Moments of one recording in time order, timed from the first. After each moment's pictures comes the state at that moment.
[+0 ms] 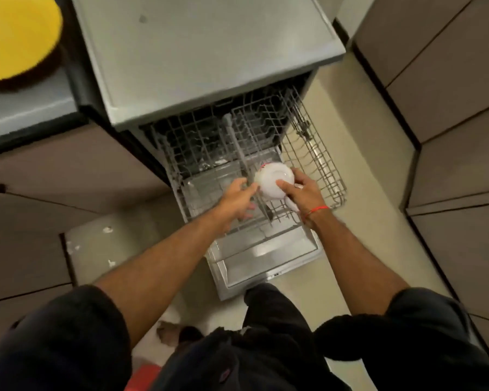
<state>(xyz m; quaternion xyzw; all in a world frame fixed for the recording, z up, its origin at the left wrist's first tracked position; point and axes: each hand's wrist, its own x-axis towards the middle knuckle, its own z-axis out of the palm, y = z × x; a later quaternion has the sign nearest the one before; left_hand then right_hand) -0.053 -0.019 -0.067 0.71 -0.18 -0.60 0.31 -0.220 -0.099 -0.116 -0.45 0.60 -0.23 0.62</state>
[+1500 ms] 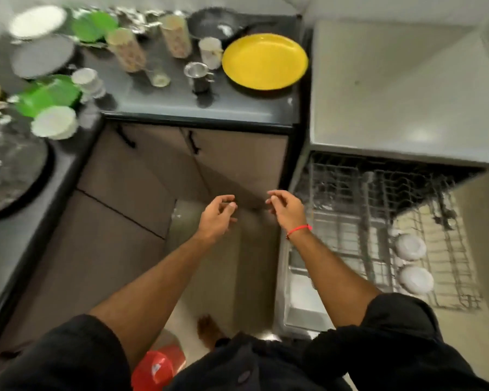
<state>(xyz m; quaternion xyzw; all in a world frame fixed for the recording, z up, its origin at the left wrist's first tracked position) 0.191 0.270 -0.046 0.80 -0.09 -0.33 0.49 0.092 0.101 -0.082 -0.69 0.38 -0.14 0.61</state>
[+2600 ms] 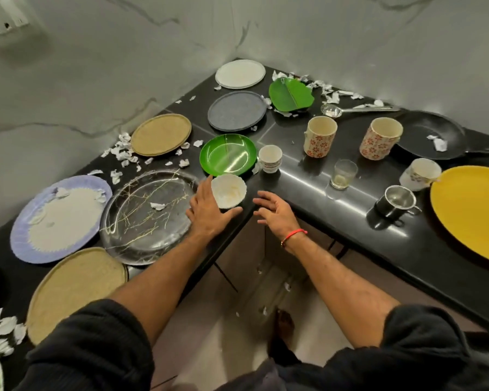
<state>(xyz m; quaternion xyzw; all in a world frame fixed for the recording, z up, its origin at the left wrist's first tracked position) 0.592 0.485 0.001 0.95 0.05 -0.03 0.29 0.557 0.298 0.004 -0.71 0.12 0.09 0.69</state>
